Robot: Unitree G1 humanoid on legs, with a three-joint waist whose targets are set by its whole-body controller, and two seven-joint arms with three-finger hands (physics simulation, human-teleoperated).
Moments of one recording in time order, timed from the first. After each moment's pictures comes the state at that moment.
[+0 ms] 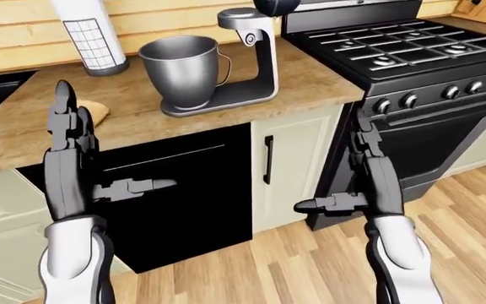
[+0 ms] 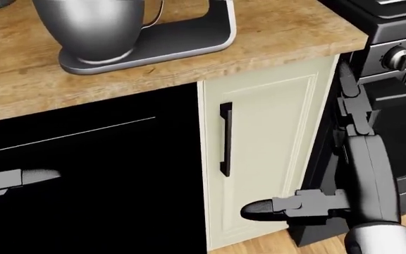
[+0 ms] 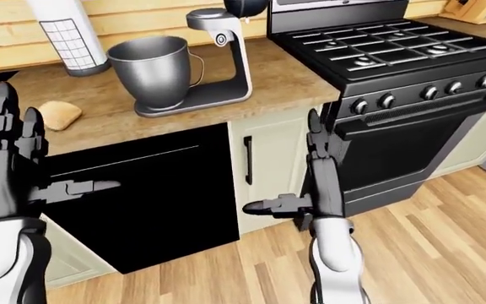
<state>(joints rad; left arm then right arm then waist) -0.13 0.15 0.28 -0.65 0.05 0.41 0.01 -0.07 -0.02 -0.01 -0.70 -0.26 0.62 0.07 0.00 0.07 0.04</state>
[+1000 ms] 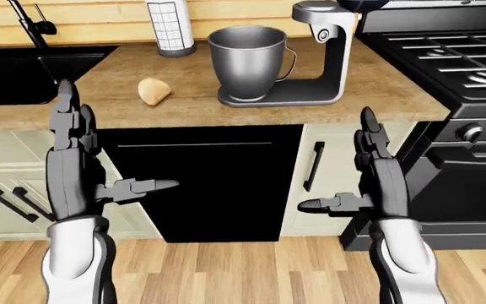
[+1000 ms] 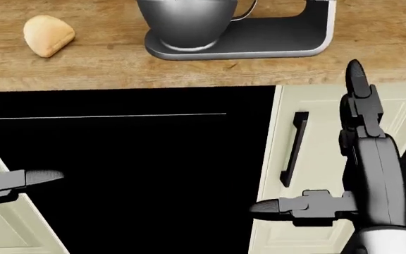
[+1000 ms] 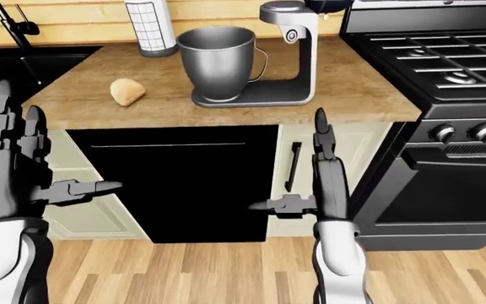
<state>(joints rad) -0.13 0.14 0.27 -0.66 0.06 0.39 0.00 -0.06 -0.02 -0.03 -0.72 -0.26 0.60 0.06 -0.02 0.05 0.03</state>
